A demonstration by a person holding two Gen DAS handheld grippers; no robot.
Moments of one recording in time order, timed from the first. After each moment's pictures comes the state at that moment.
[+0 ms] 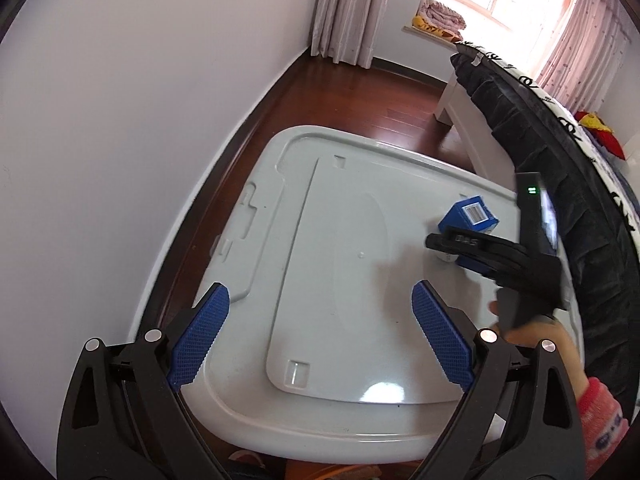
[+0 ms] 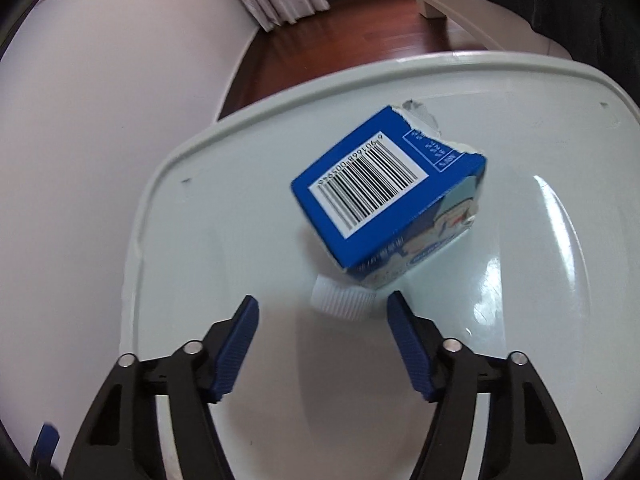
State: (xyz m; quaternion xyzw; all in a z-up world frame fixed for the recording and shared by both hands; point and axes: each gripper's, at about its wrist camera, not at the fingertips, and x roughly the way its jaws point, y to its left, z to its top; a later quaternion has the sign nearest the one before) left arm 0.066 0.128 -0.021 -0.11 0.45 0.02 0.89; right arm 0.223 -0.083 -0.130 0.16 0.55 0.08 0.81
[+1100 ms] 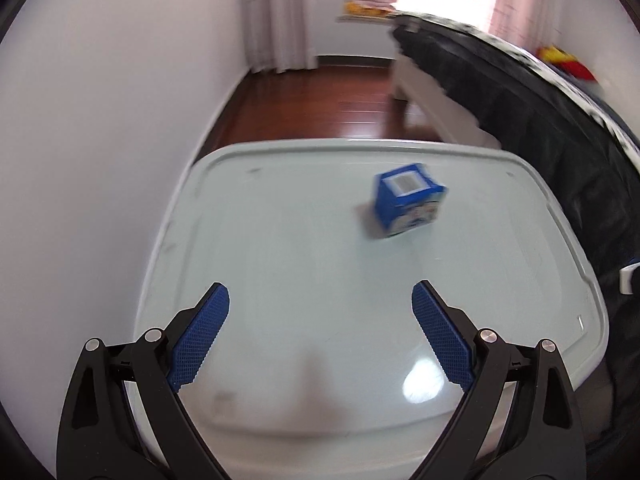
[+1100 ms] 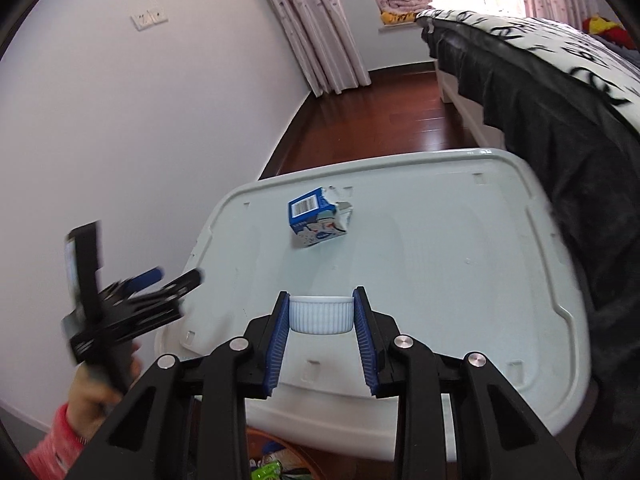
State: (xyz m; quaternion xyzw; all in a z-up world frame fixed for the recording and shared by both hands) left arm 0.100 0.016 -0.040 0.02 0.43 -0.06 0.90; right arm 0.035 -0.239 0.008 0.14 0.43 0.16 0.88
